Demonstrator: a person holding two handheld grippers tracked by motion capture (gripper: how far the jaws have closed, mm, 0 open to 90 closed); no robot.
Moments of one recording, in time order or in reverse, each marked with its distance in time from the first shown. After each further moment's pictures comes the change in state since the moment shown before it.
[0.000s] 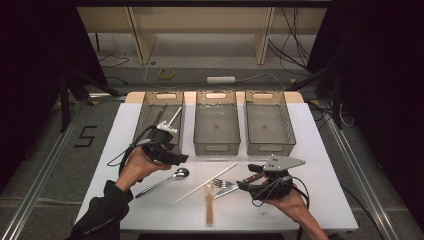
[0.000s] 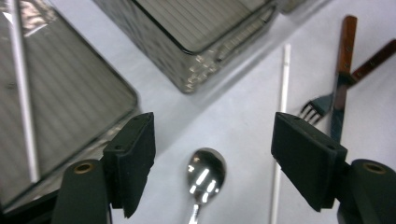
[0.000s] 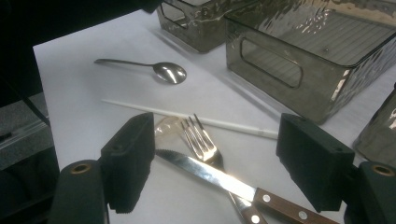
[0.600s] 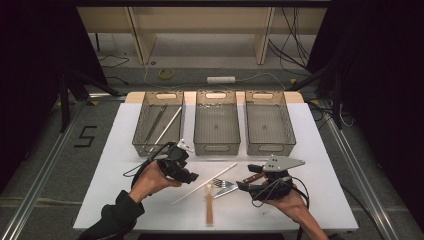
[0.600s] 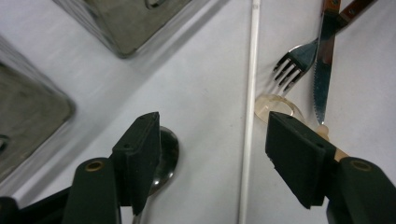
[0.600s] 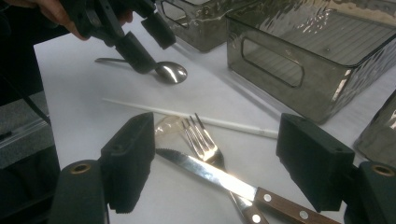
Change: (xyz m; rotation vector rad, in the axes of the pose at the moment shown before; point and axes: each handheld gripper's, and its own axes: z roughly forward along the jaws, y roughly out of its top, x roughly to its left) left arm -0.033 -0.018 0.037 0.117 -0.041 0.066; right arm 0.001 0.000 0.000 0.002 0.001 -0.003
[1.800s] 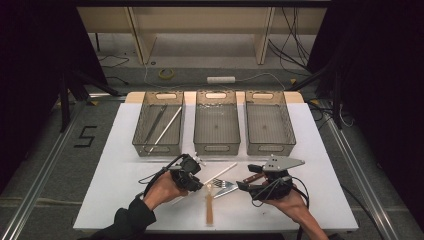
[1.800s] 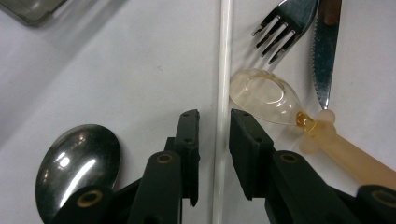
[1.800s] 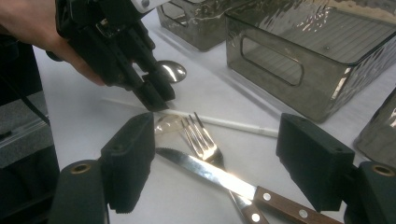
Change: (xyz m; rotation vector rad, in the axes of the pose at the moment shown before) left arm -0.021 -0.006 0.041 0.107 -0.021 0.065; right arm -0.001 0.000 0.001 0.006 -0.002 0.002
